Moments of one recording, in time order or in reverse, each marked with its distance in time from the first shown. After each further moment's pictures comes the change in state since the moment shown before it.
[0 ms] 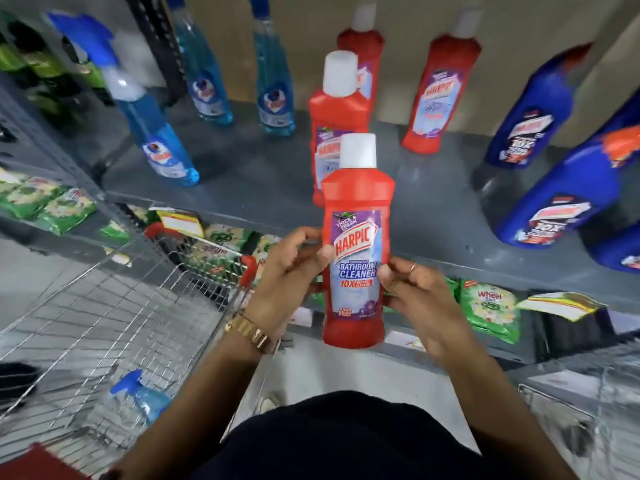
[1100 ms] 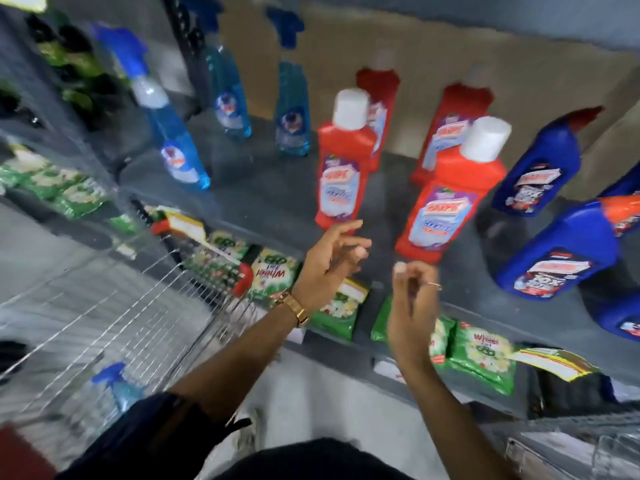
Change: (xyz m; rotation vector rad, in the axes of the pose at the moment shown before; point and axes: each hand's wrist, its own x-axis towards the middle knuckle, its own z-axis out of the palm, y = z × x) left_hand 0.068 -0.040 0.038 0.126 0.006 0.197; right_hand 0.041 0.017 -0.006 -0.326 0.460 -0.583
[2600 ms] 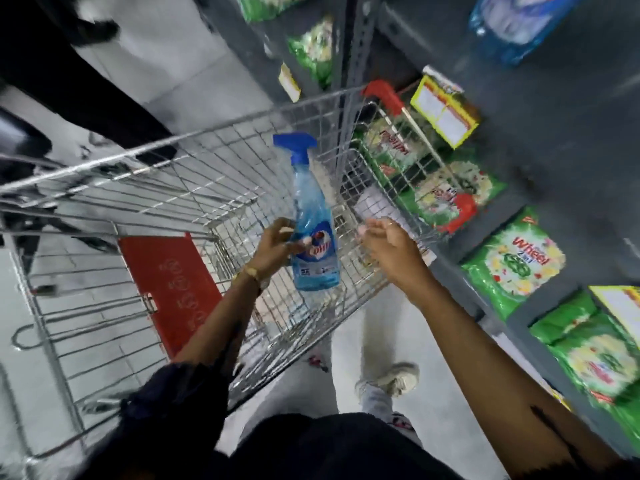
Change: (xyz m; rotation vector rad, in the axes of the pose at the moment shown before) left_hand -0.210 -0.158 -0.334 -0.195 0.630 -0.836; right_hand -0.145 0.034 0.316 -0.349 -1.226 0.571
